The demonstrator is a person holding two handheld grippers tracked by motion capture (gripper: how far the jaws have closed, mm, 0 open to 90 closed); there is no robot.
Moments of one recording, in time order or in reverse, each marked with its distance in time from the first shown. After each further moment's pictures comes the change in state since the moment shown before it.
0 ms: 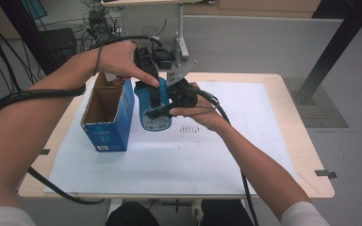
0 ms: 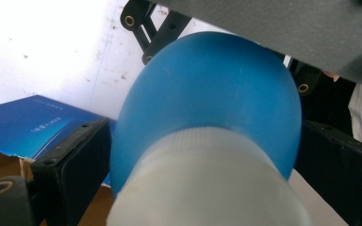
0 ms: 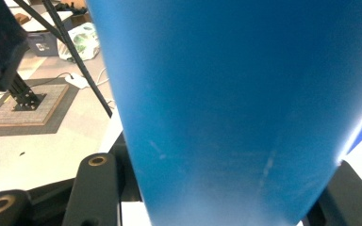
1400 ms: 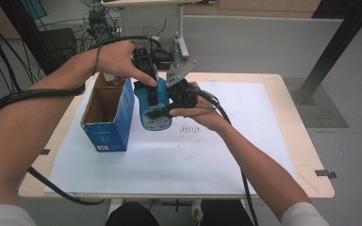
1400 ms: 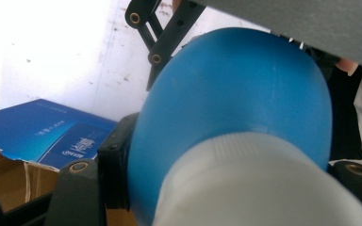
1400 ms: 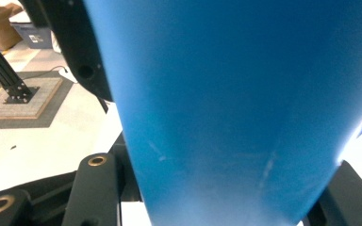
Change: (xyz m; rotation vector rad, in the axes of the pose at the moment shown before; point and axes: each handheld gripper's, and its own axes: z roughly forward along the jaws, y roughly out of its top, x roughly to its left) left arm 0.003 -0.003 0.004 -0.002 0.001 0.031; right arm 0.004 0.002 -0.001 0.022 -0.022 -0.031
